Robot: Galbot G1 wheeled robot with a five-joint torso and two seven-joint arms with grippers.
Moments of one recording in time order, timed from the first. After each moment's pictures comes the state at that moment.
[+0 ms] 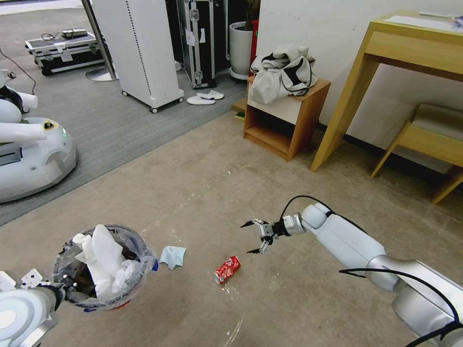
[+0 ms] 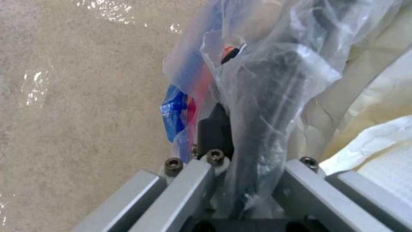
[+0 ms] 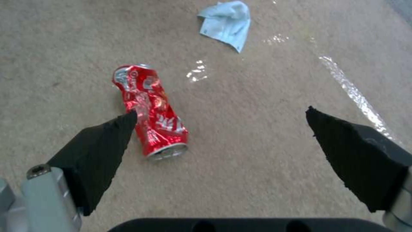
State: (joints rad) left arm 1.62 -1.03 -0.94 -2.19 -1.66 0.53 -1.16; right arm -0.30 1.16 -0.47 0.72 0.06 0.59 -0.99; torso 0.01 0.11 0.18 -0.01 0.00
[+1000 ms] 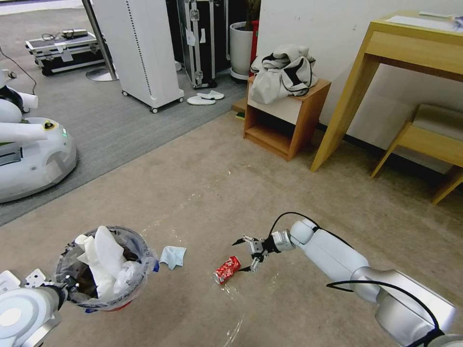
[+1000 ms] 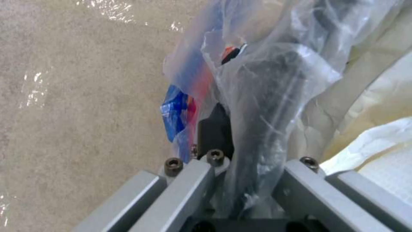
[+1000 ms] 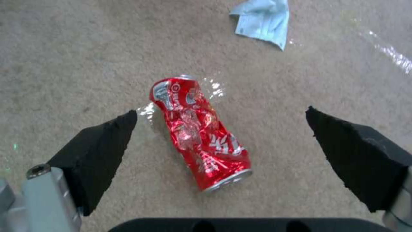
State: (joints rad) left arm 1.61 -1.02 -0.92 -2.17 -1.65 0.52 -1.16; right arm -0.38 1.24 -0.47 0.63 0.07 0.58 -0.98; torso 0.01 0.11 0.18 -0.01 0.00
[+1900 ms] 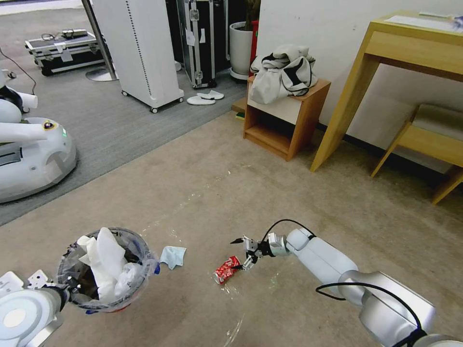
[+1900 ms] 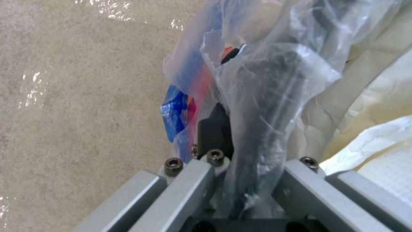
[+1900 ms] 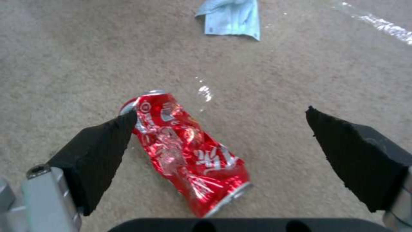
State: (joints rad) left arm 1.61 -1.02 -0.90 -2.16 -1.62 0.53 -1.14; right arm -0.38 1.33 -0.45 0.47 0.18 0.52 -0.92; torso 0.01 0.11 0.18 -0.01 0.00
